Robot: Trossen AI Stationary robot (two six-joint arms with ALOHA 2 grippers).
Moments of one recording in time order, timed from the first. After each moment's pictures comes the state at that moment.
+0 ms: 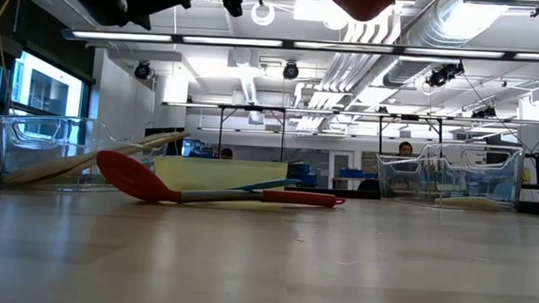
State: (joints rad) left arm 0.12 1.34 0.73 0.96 0.36 -0.02; right arm 0.34 1.36 1.15 -0.24 0.70 0.06
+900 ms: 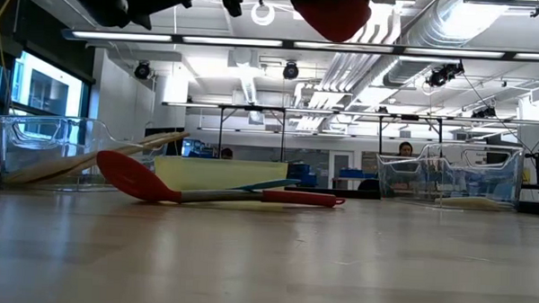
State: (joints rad) left arm 0.12 1.34 0.73 0.99 0.31 -0.02; right arm 0.23 1.43 1.14 -0.14 0.49 0.04
